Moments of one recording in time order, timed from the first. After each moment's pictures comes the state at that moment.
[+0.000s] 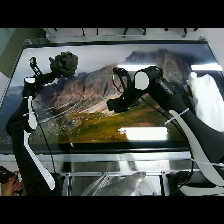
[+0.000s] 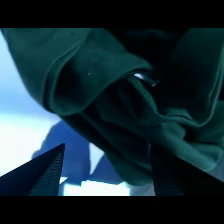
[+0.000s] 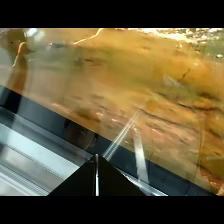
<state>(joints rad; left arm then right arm) 0.25 -2.35 2.12 0.49 -0.66 -0.88 0.60 -1.52 1.66 -1.23 1.43 1.83</state>
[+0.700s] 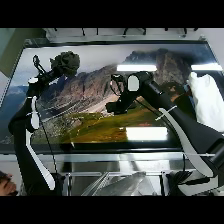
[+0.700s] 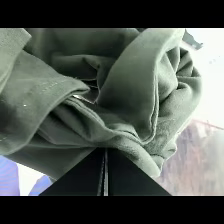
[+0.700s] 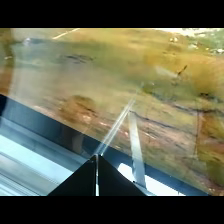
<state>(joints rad) 0.22 -2.35 2.11 0.20 -0.67 -0.70 0.60 -1.62 1.66 -1.23 1.43 1.83</state>
